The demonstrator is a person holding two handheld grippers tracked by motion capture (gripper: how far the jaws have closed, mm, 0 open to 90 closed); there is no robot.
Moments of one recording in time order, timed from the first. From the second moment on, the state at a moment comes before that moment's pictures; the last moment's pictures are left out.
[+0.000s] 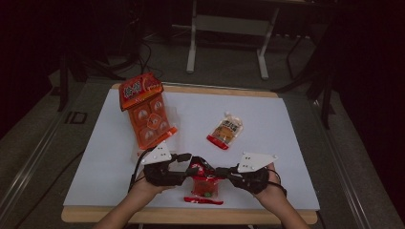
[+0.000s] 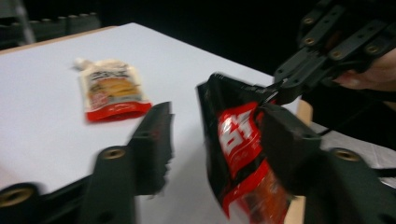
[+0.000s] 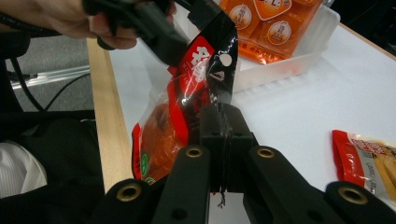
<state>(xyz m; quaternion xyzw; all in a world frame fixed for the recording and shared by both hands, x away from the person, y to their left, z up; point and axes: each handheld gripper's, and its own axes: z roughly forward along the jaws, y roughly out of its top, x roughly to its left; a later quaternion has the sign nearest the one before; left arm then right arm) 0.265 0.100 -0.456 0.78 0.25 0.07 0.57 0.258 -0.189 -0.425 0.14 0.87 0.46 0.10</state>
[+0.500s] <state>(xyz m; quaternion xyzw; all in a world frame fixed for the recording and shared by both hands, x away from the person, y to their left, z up) 0.265 0.096 -0.447 0.80 0.22 0.07 0.55 0.258 -0.191 -0.426 0.14 0.87 0.46 0.11</state>
